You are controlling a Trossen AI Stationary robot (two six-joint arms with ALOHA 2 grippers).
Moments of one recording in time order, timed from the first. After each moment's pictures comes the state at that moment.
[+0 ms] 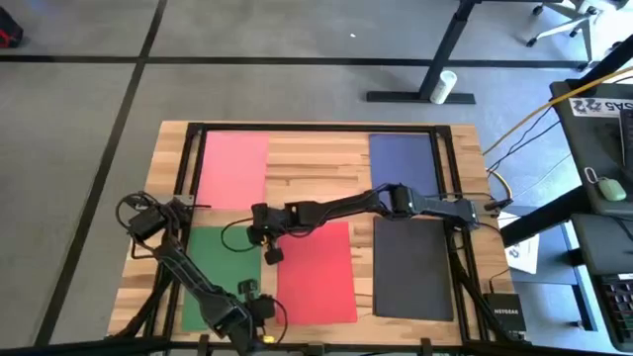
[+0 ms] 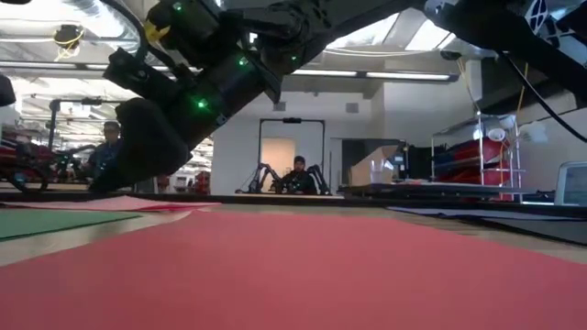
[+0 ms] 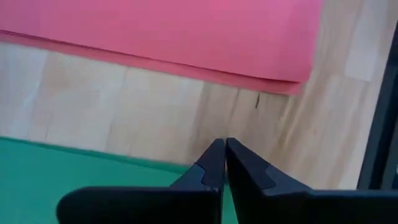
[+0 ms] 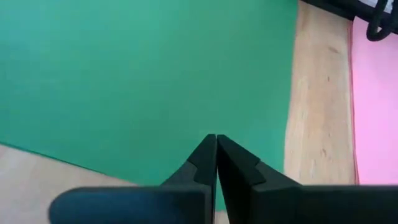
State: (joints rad) left arm -0.88 2.01 1.32 -0.63 -0.33 -1.08; right arm 0.08 2.57 2.12 -0.27 -0.10 -0.29
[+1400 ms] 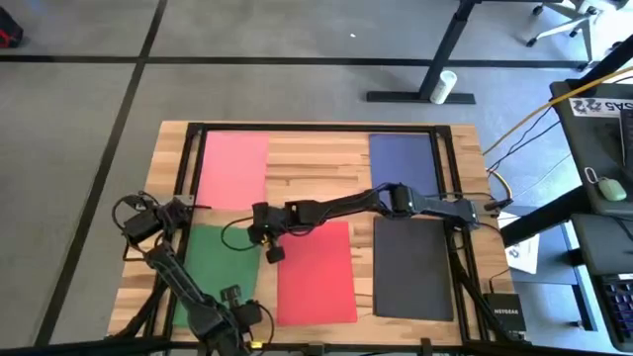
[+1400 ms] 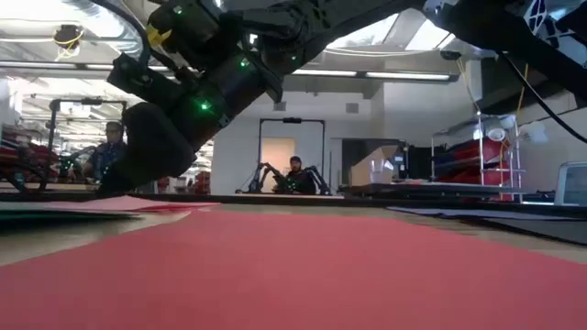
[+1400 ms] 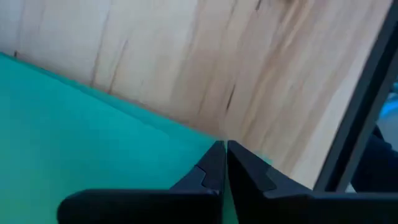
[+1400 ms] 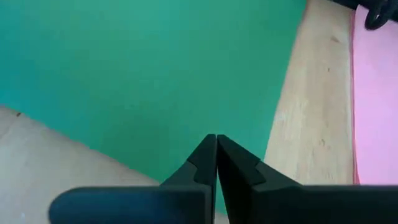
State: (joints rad) left arm -0.94 2.01 1.39 -0.80 -0.24 -1.22; right arm 0.08 2.57 2.12 -0.31 -0.10 -0.30
